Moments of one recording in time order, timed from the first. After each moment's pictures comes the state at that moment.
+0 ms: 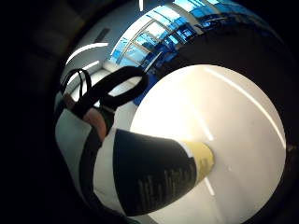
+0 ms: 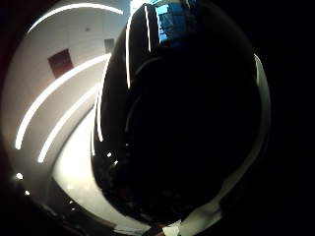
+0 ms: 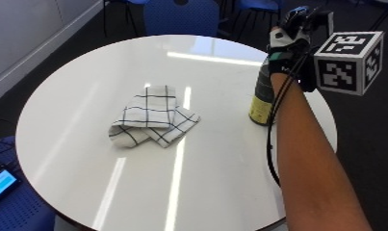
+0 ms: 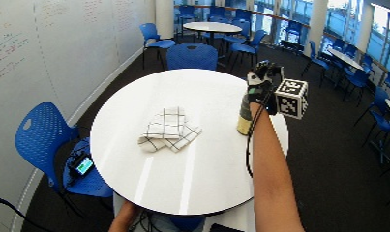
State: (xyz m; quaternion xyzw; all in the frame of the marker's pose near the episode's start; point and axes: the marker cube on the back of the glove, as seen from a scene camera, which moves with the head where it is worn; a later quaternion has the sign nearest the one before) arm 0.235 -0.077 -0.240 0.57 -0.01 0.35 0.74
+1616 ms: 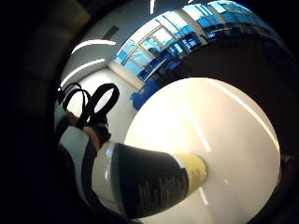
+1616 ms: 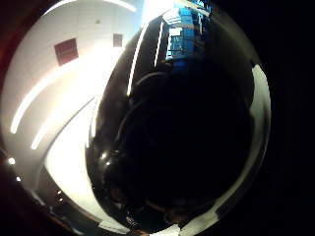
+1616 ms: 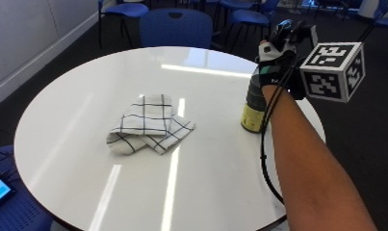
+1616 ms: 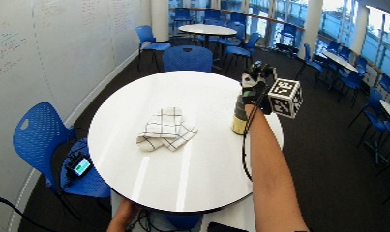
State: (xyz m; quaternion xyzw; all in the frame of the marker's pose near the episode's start) arm 0.259 -0.089 -0.217 0.56 0.02 0.32 0.76
